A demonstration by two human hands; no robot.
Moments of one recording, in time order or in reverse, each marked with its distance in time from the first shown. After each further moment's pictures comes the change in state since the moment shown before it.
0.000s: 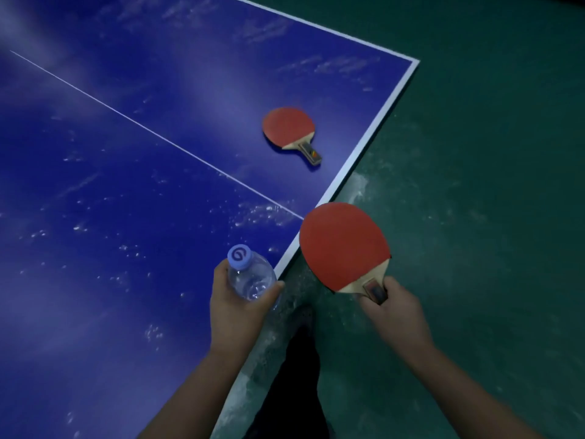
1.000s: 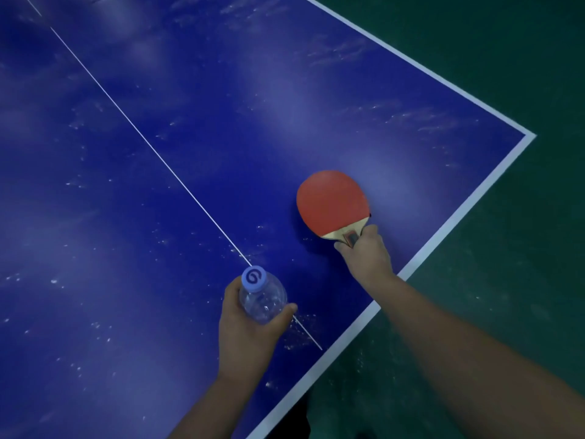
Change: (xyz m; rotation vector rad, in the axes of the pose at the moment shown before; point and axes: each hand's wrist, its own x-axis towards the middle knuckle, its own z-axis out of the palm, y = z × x) left_hand 0.219 0.010 0.085 -0.037 0.181 -0.174; right_hand 0.359 -0.217 0.080 -0.137 -0.185 -0.164
